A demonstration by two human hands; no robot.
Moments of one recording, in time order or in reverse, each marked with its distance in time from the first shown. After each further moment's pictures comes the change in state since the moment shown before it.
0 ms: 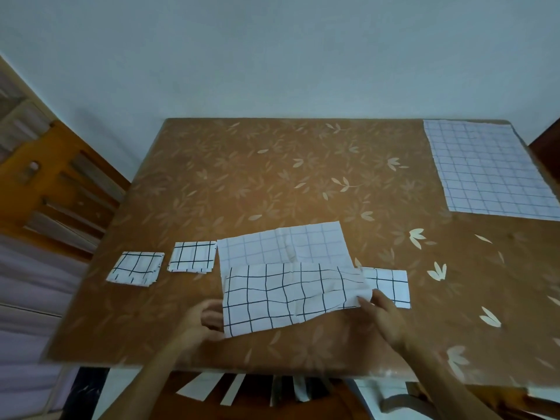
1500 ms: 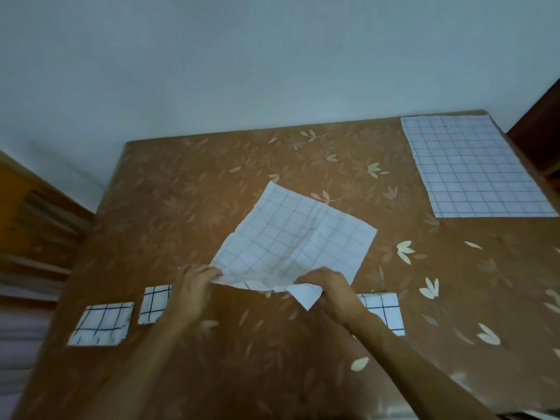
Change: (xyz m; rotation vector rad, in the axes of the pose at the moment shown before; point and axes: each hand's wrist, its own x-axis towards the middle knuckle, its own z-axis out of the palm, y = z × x) left_hand 0.105 0.138 -0.017 0.897 0.432 0.669; right_hand 0.075 -0.110 0.030 -0.598 -0.152 -0.616
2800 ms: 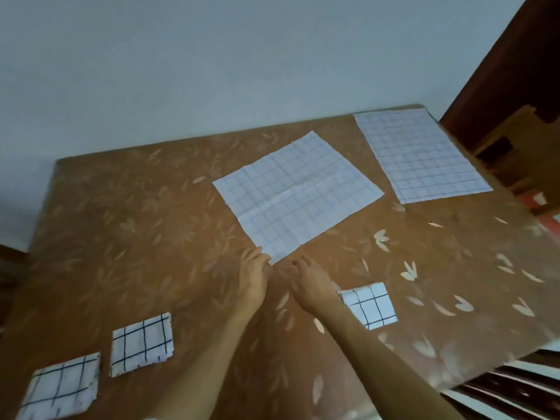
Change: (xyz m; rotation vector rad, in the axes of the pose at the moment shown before) left_hand 0.084 0.092 0.075 -0.360 -0.145 -0.013; right_hand 0.038 -0.024 0.032 -0.183 0.104 0.538
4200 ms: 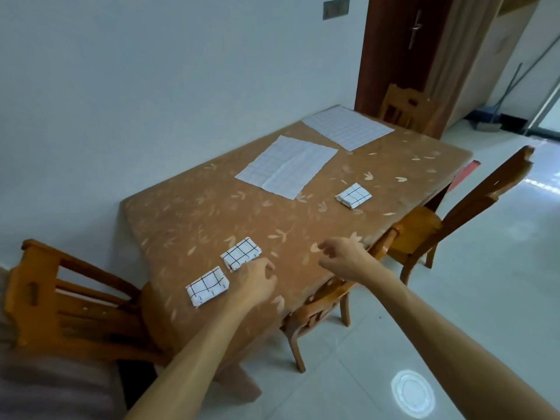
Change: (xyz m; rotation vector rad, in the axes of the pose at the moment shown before) left_hand -0.381 -0.121 -0.261 0.225 -0.299 0.265; right_hand -0.387 -0.209 0.088 0.230 0.205 0.226
